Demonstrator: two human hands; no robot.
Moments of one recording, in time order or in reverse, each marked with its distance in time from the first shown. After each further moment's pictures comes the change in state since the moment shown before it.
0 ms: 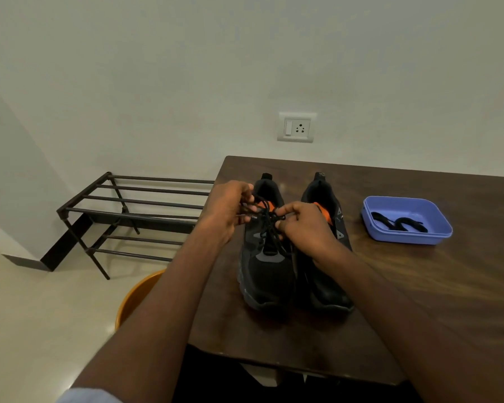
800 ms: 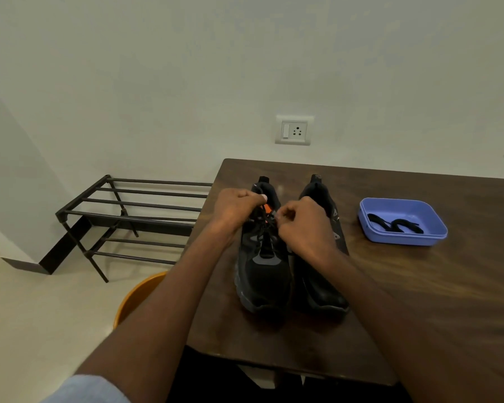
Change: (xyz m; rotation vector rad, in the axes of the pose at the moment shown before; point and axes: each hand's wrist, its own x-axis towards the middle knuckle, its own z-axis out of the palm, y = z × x) left_hand 0.012 -0.016 0.009 0.282 -0.006 0.180; right_hand 0.001 0.003 -0.002 -0.389 0.201 -0.221
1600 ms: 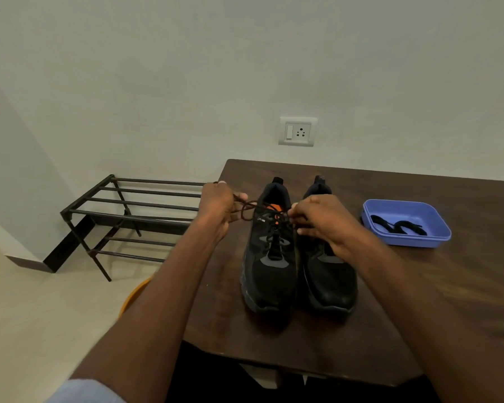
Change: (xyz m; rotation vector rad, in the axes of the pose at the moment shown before) left_hand 0.004 0.015 -0.022 -0.295 0.148 -0.209; right_hand 0.007 -0.010 -0.038 0.655 -0.226 0.415
